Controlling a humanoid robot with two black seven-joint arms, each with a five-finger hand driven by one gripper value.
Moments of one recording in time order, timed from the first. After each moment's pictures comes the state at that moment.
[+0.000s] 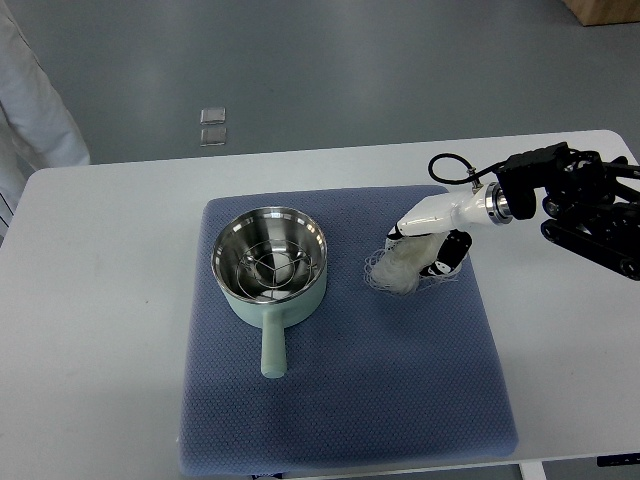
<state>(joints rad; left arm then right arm) -0.03 0.00 -0.04 -0.16 0.01 -0.01 0.17 1.07 -0.46 0.17 0.96 -1.77 0.34 0.47</state>
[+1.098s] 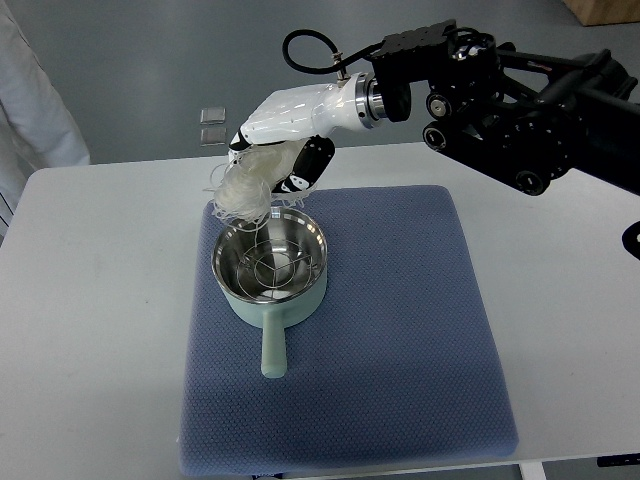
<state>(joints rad) -0.03 0.00 -0.04 -0.16 0.01 -0.01 0.17 1.38 -0.15 0.26 0.94 -1.70 0.34 0.46</state>
